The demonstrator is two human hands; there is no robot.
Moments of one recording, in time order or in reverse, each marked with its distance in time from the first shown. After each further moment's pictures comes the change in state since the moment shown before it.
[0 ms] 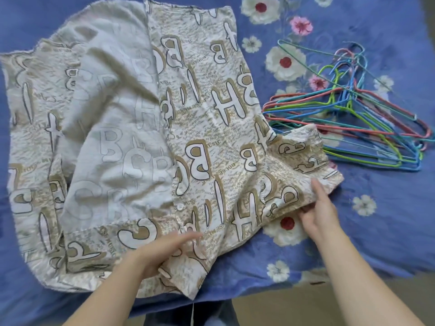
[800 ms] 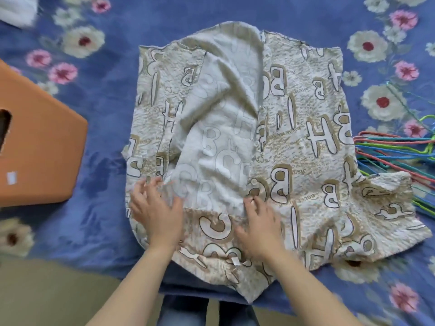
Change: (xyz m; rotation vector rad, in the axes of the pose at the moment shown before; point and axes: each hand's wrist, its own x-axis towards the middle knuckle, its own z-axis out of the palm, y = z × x) left_hand -0.045 -0.040 -0.099 0.046 1.468 0.486; right_hand -0.142 0.154 0.123 -1.984 -0.693 -0.705
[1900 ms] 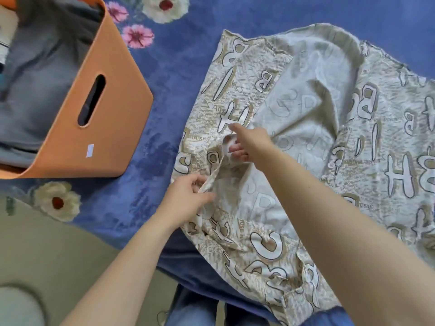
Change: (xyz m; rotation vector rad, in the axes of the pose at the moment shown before) left_hand 0.100 -0.054 -0.076 -0.271 -0.676 -0.190; right_hand 0.146 -0.235 -0.065 0.853 -0.163 0.234
